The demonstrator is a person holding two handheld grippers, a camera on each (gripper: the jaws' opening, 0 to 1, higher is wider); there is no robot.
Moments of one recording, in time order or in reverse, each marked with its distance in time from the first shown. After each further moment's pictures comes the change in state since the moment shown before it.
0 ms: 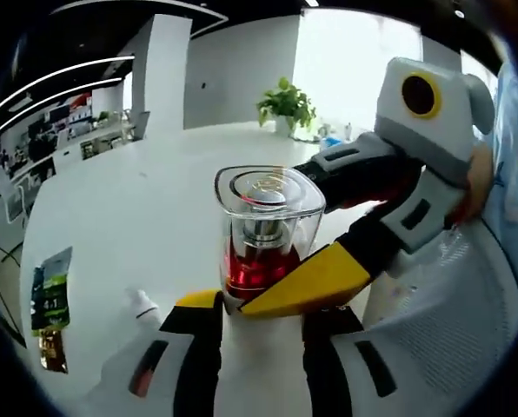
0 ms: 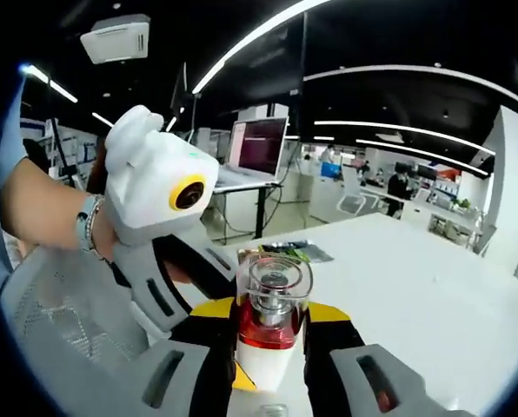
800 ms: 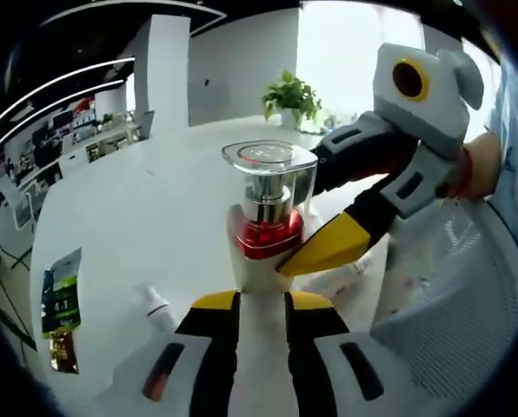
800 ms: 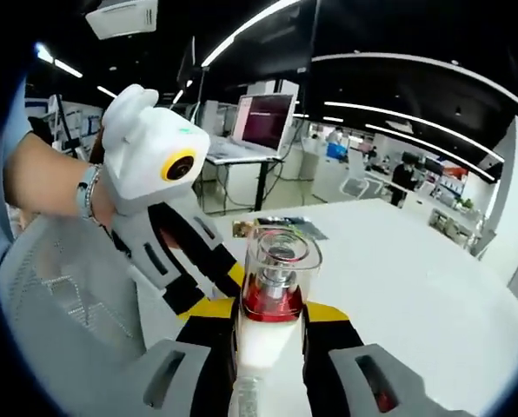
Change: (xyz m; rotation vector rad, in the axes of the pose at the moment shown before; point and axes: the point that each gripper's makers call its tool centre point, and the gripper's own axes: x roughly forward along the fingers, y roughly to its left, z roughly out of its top) left arm 0.000 0.010 -0.004 0.037 0.021 0.059; right arm -0.014 -0.019 -0.017 -0.087 0.114 0.003
